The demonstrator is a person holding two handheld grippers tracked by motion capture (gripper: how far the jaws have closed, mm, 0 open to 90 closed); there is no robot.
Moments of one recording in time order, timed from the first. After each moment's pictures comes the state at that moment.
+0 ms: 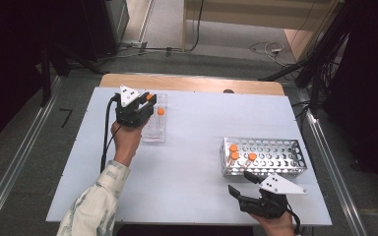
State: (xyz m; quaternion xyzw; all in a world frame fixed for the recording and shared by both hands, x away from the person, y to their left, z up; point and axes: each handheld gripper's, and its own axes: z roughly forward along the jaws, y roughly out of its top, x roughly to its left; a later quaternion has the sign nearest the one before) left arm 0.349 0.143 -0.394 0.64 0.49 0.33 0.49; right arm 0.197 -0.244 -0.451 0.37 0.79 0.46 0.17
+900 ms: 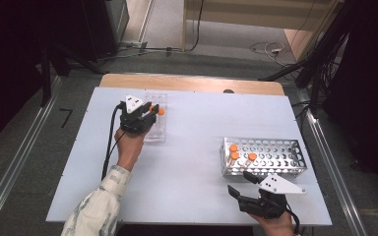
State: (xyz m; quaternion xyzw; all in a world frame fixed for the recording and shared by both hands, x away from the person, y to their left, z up) left arm 0.351 0.140 -0.425 0.66 0.51 0.30 0.47; right arm 0.198 -0.243 -0.453 0.37 0.79 0.46 0.17
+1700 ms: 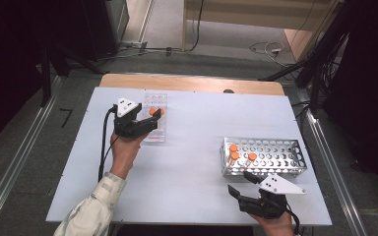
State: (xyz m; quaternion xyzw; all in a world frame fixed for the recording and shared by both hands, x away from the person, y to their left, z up) left arm 0.325 0.150 -0.413 0.64 0.51 0.28 0.50; right arm 0.197 -0.243 -0.452 0.37 0.79 0.46 0.17
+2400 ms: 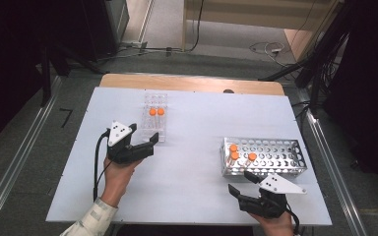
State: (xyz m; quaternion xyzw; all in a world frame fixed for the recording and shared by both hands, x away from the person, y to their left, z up) left arm 0.267 0.153 -0.437 0.66 0.49 0.27 0.51; right arm 0.198 -0.243 -0.453 0.37 0.78 0.46 0.18
